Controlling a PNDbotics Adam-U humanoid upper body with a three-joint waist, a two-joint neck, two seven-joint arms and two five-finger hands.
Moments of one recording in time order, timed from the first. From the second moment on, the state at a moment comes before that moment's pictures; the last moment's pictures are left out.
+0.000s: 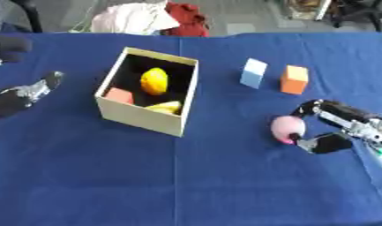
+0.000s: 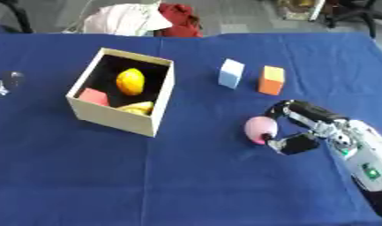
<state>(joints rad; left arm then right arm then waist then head) -0.19 0.54 0.11 -1.83 -0.17 0.00 0.12 -0.55 -0.57 0.35 -1.34 0.60 -0.15 0.25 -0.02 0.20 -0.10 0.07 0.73</state>
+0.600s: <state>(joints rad) -0.19 0.53 0.12 -1.83 -0.17 -0.01 0.12 -0.62 -0.58 0.33 -1.50 0.54 -0.10 0.04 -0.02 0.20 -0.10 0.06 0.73</state>
